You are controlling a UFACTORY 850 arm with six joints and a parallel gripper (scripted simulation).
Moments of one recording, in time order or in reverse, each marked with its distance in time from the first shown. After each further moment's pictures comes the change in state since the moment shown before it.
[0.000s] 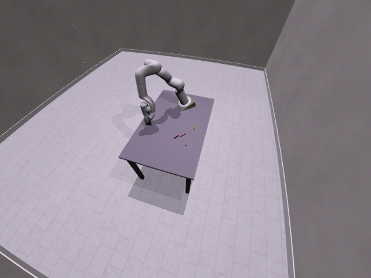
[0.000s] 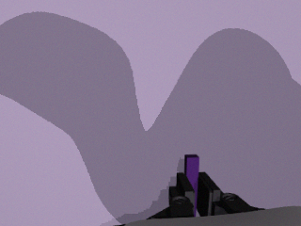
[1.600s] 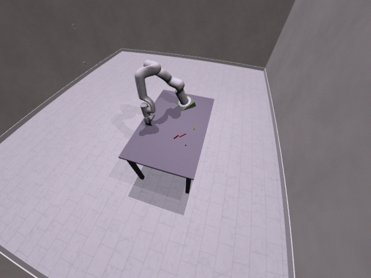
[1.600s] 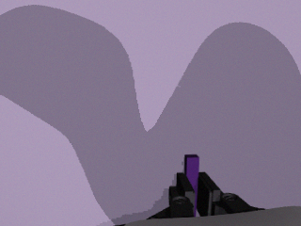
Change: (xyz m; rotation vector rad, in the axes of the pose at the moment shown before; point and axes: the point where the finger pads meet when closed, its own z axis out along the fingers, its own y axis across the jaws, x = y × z) arm 0.000 0.000 0.011 0.000 0.000 0.000
